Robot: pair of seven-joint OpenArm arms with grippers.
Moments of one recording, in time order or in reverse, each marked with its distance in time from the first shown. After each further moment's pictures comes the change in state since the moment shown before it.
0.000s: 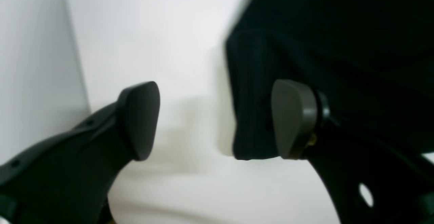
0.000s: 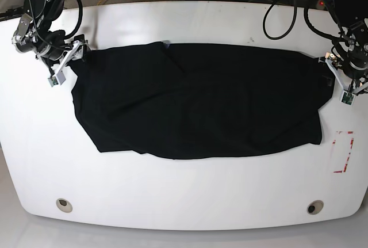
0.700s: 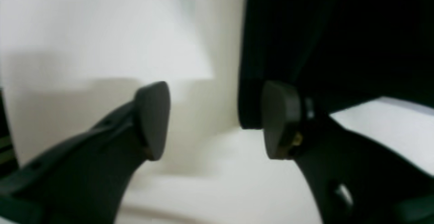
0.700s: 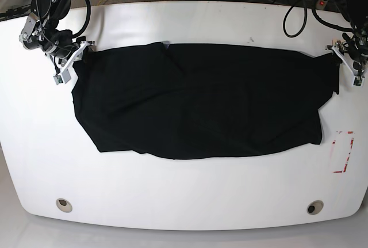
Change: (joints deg) left arm -0.3 -3.4 -4.1 -18.2 -5.7 0.1 0.9; right arm 1.0 -2.3 0.2 -4.5 1.1 0.1 2.9
